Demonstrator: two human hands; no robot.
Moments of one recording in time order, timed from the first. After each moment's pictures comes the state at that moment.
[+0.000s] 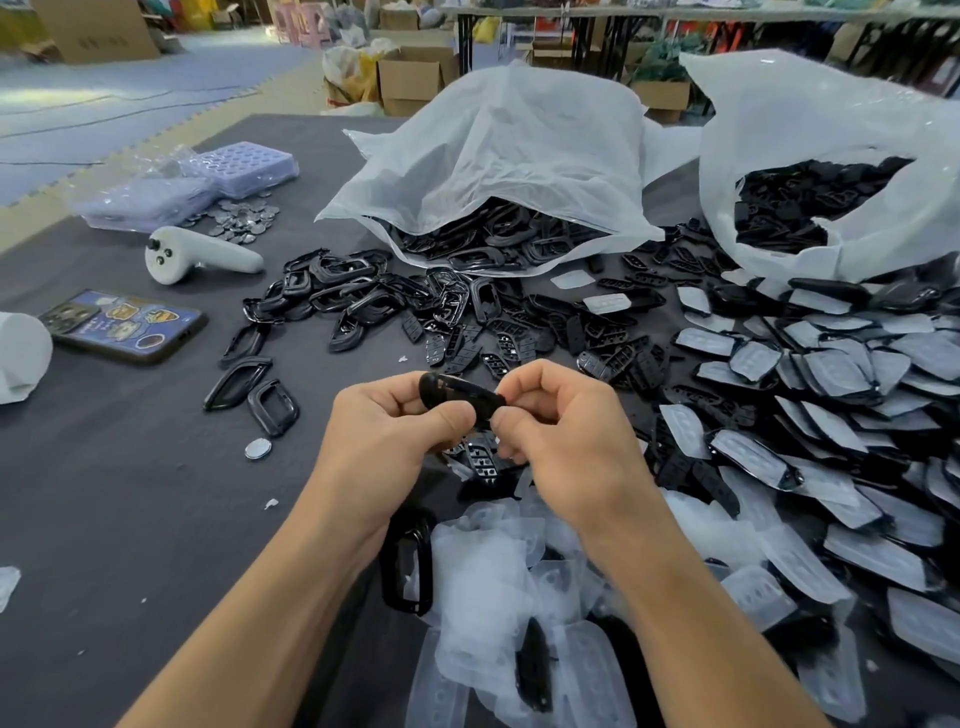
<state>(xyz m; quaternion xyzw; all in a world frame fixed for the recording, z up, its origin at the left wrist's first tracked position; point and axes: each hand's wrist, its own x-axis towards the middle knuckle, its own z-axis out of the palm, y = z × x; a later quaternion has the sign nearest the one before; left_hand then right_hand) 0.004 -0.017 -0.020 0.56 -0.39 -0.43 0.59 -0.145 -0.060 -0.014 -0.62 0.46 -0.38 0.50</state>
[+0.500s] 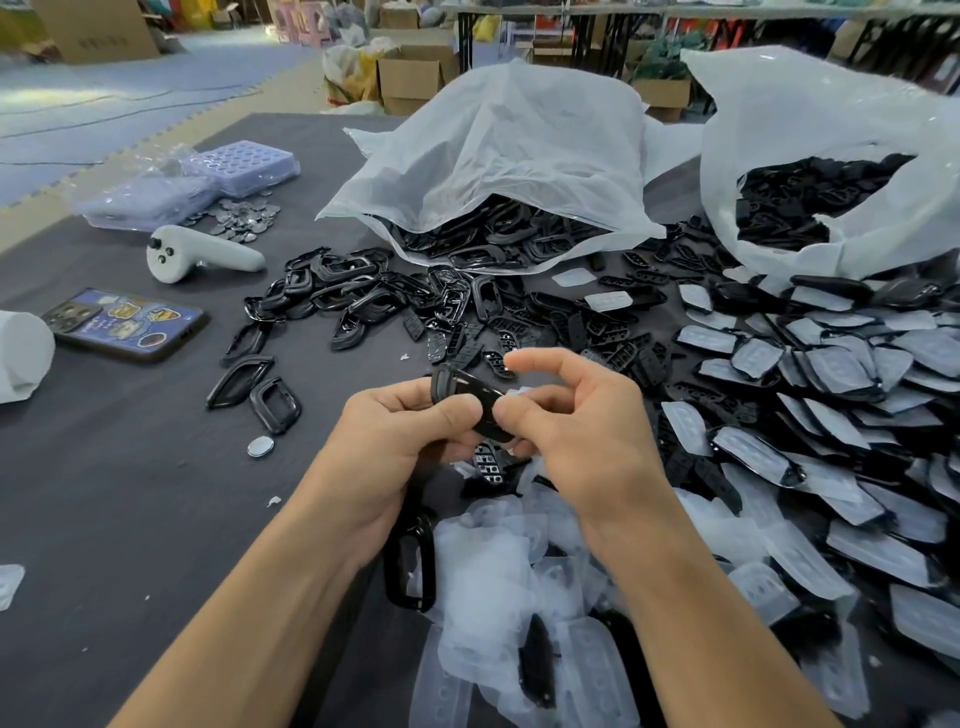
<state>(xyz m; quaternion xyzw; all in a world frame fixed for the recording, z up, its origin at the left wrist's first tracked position) 0.006 -0.015 -0.019 0.53 -0.34 -0.53 0.57 -0.148 -0.061 -0.012 -0.56 0.47 -0.42 0.54</state>
